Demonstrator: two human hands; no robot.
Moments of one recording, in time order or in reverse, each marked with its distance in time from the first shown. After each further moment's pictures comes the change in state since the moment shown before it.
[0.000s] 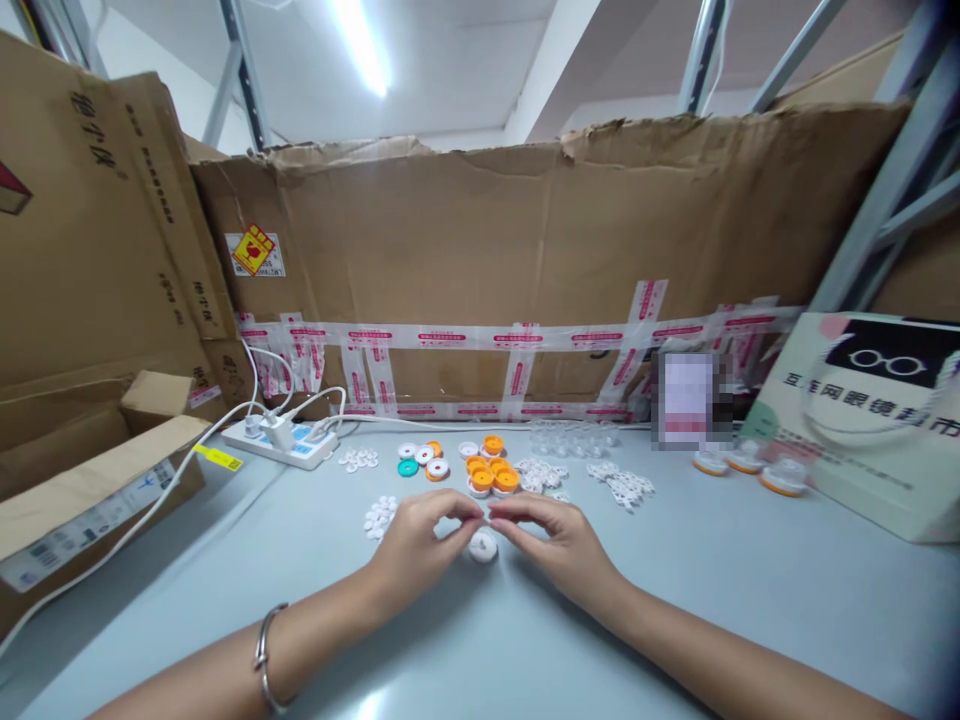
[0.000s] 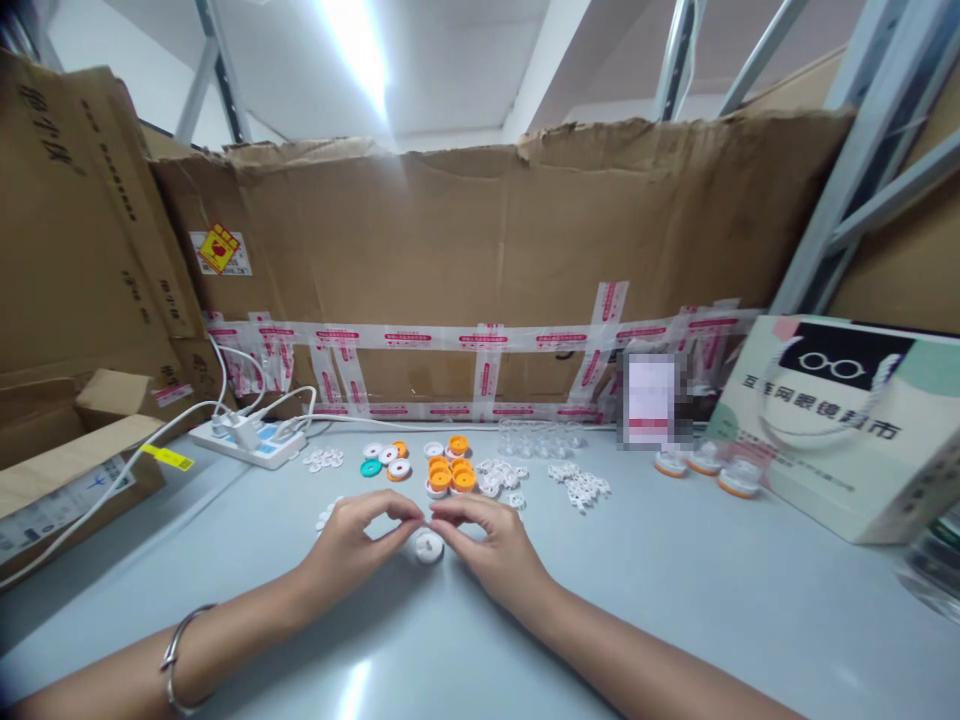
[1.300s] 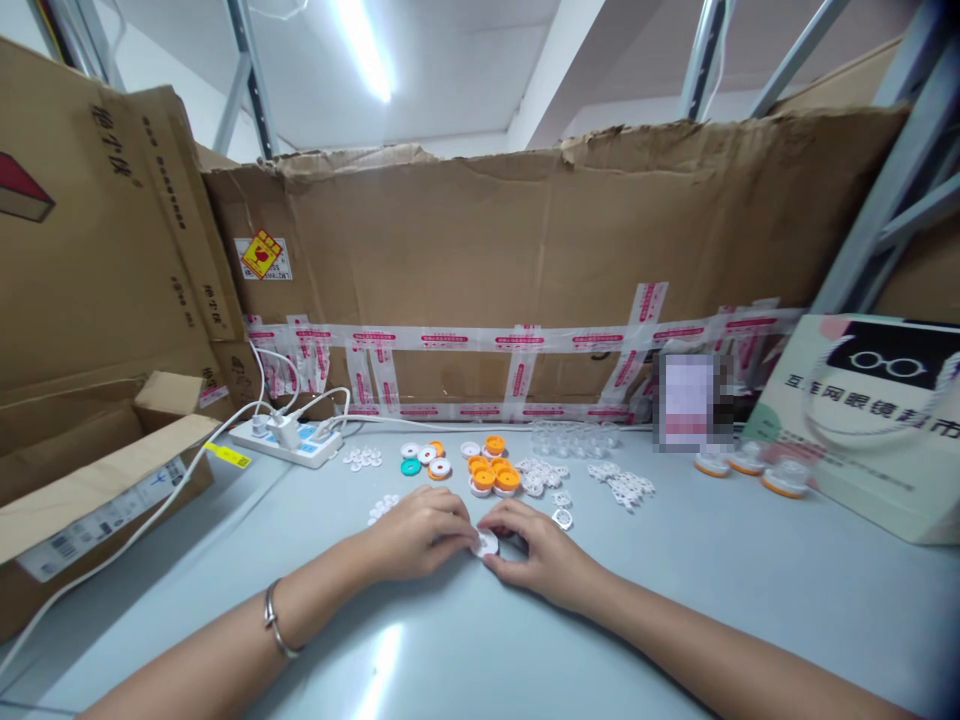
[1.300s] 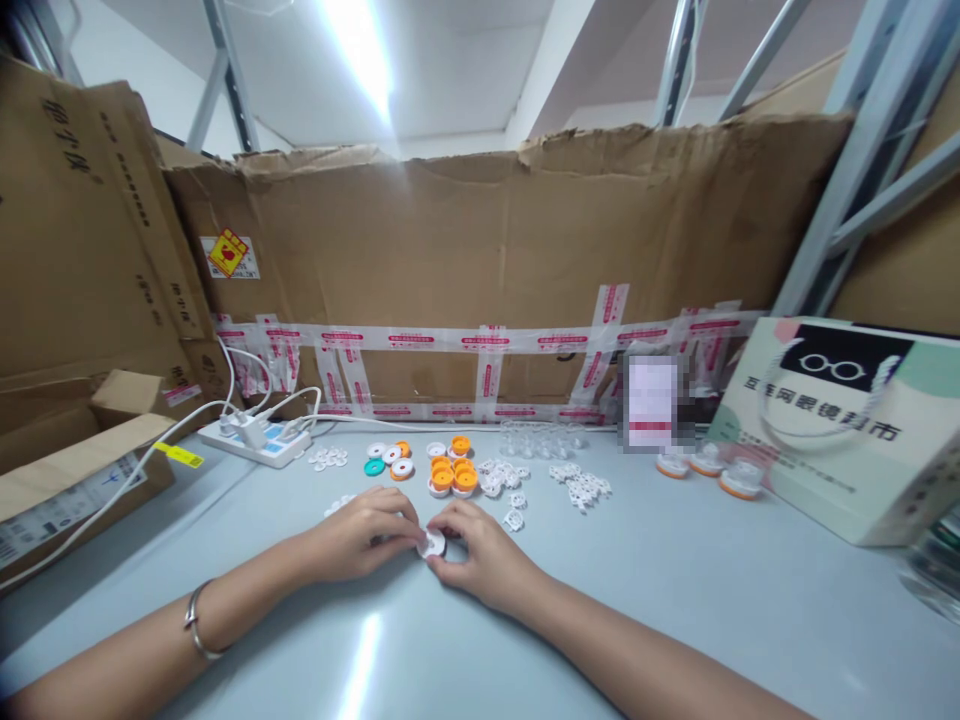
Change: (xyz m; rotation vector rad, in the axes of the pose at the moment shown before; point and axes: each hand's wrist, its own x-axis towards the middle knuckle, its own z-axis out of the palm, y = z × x) left_hand 0.006 -0.024 -0.019 0.265 -0.434 0.311; right_hand -0.004 0.008 0.007 -0.204 -0.303 -0.024
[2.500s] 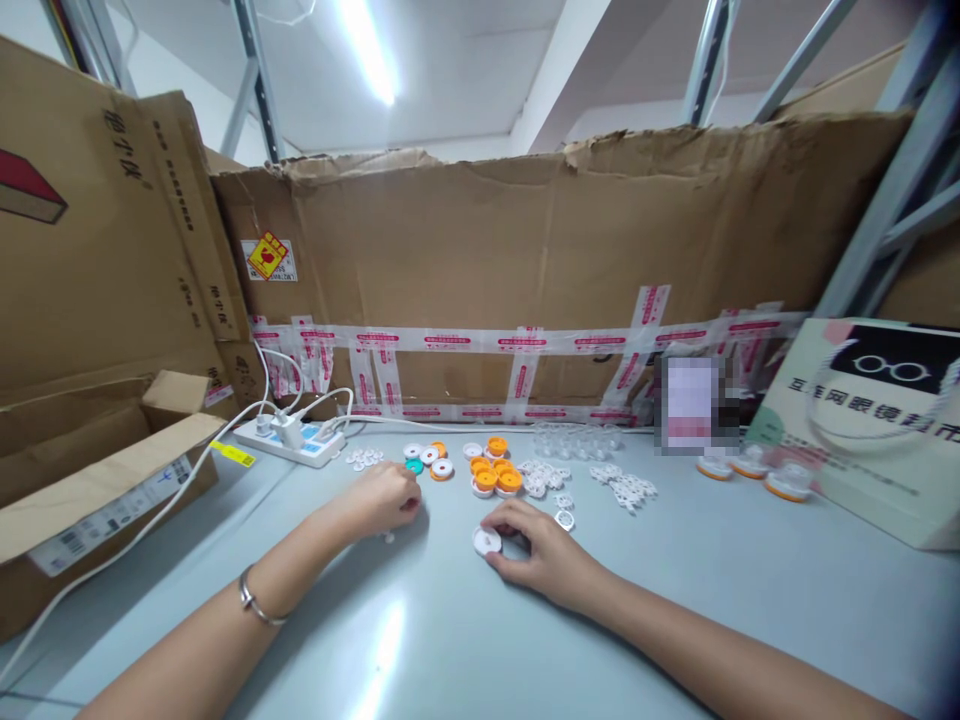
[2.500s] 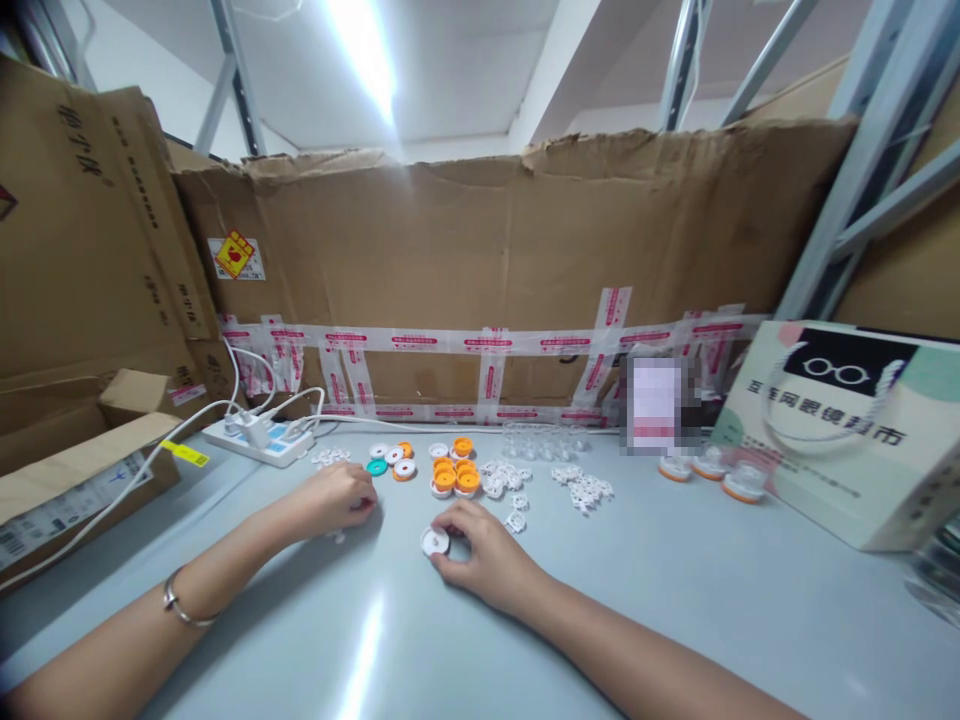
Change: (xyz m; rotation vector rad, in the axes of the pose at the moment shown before) left_hand -0.016 -0.043 -0.020 0.330 -0.196 -0.271; right_hand -0.001 0.000 0.000 -0.005 0.008 0.037
